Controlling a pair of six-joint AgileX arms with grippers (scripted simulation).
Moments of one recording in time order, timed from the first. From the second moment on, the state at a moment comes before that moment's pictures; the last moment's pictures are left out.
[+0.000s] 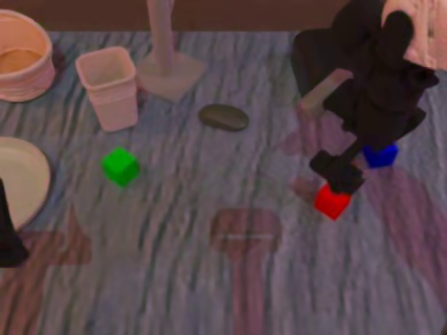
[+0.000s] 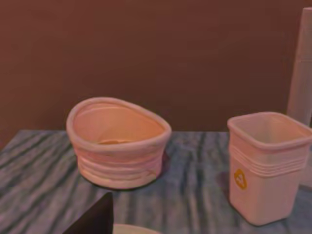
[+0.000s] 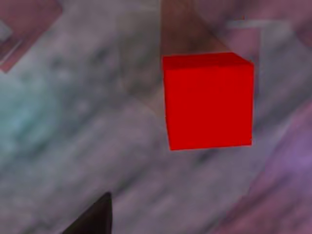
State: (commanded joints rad) left arm 0.00 0.00 0.00 0.00 0.00 0.00; right arm 0.42 1.98 1.53 -1.05 0.00 -0.38
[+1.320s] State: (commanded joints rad) left arm 0.00 0.00 0.00 0.00 0.00 0.00; right arm 0.45 2.23 1.47 -0.81 0.00 -0.40
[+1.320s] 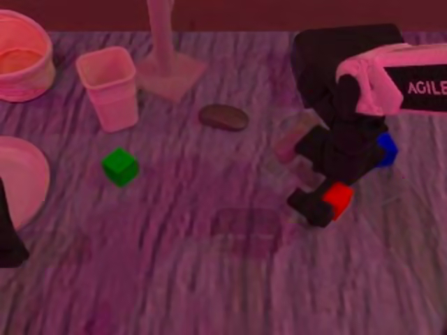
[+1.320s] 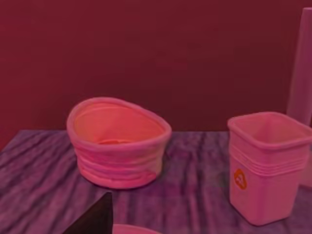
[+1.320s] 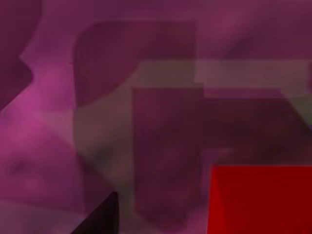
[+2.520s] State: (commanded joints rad) left arm 0.00 0.00 0.00 0.00 0.00 0.00; right arm 0.45 2.23 1.47 -0.81 0.00 -0.40
